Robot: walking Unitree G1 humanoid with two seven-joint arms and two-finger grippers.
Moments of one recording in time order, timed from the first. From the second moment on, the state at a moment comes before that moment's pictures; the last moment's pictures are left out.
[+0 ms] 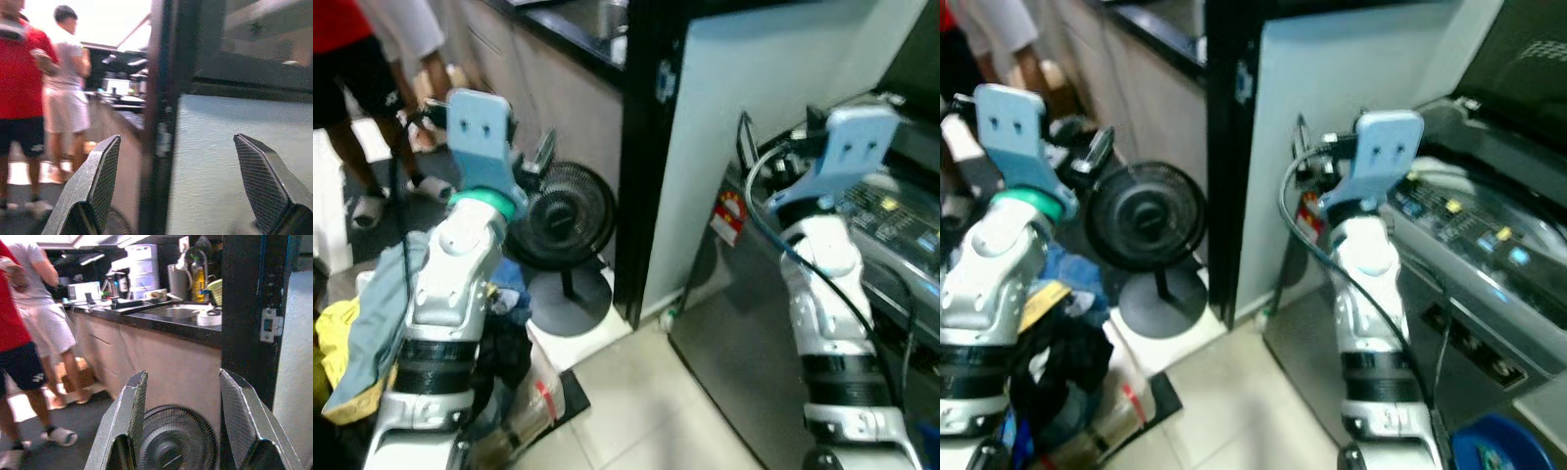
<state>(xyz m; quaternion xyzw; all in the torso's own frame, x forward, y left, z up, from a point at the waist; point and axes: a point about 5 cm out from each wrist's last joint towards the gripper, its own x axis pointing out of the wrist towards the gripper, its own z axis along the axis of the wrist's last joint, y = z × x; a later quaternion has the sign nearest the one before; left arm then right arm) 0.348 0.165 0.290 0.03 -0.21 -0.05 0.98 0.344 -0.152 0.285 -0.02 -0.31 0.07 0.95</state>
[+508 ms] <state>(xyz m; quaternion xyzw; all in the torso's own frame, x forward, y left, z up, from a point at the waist) 0.348 0.160 0.290 0.03 -0.21 -0.06 0.98 0.343 -0.149 0.284 -0.02 -0.31 0.09 0.95</state>
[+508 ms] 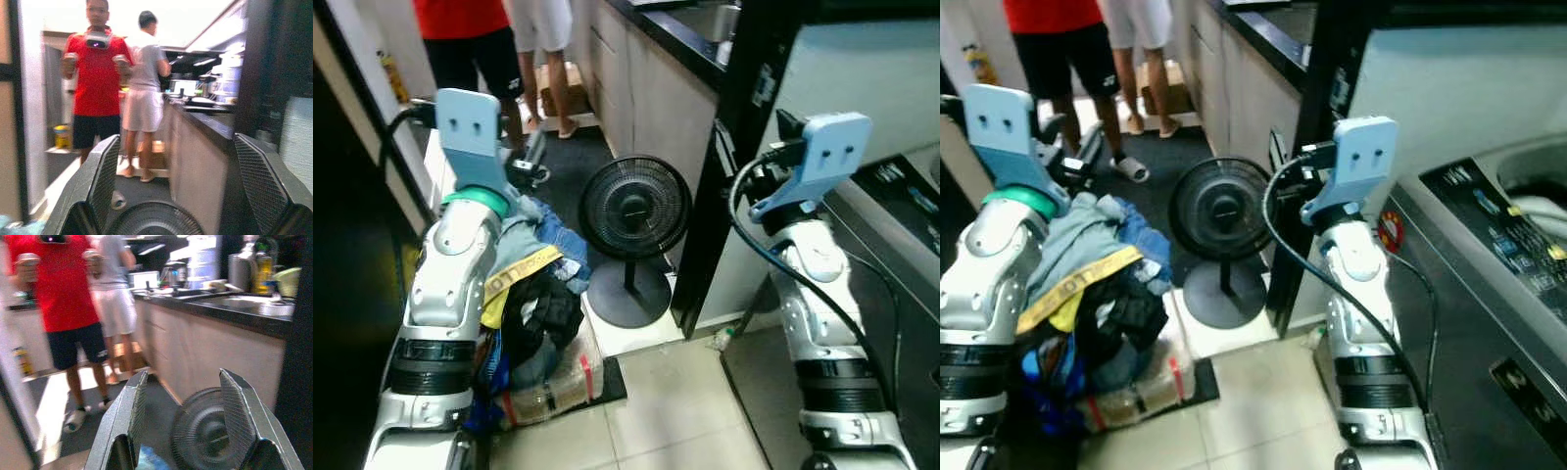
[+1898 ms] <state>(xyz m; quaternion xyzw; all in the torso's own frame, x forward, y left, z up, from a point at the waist) 0.349 0.155 0.284 0.02 -0.20 -0.05 0.98 0.344 -0.147 0.283 0.00 -0.30 0.09 0.95</state>
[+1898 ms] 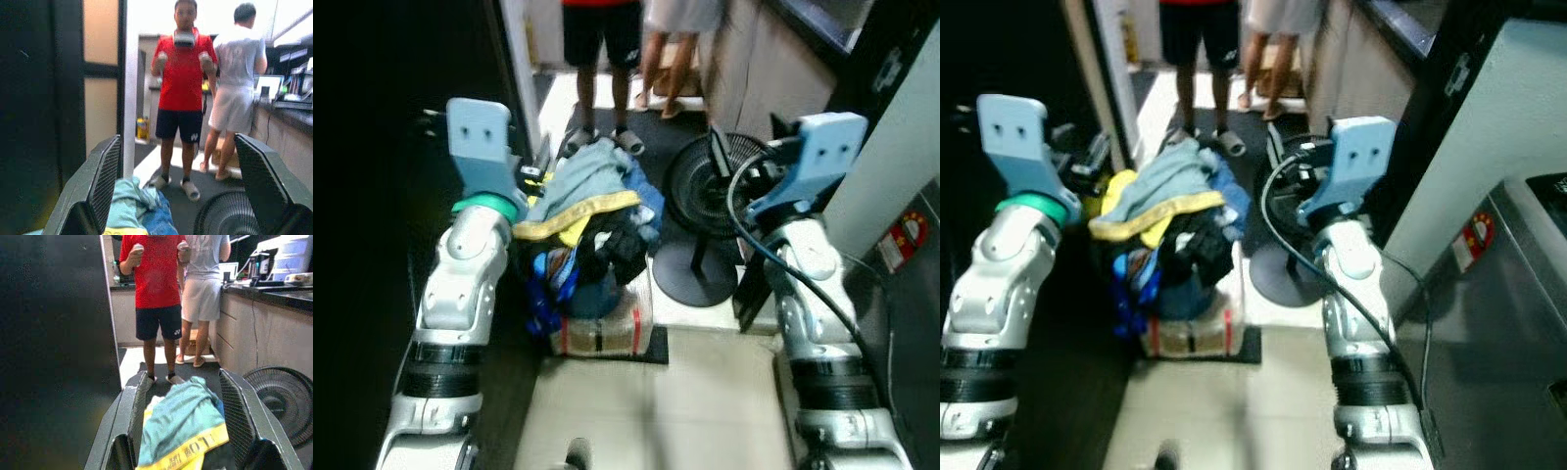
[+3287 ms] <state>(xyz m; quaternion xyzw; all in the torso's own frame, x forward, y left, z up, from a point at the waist) 0.350 0.157 0.287 0.02 -0.20 -0.04 0.98 0.345 -0.148 0.275 -0.01 -0.29 0.08 0.95</state>
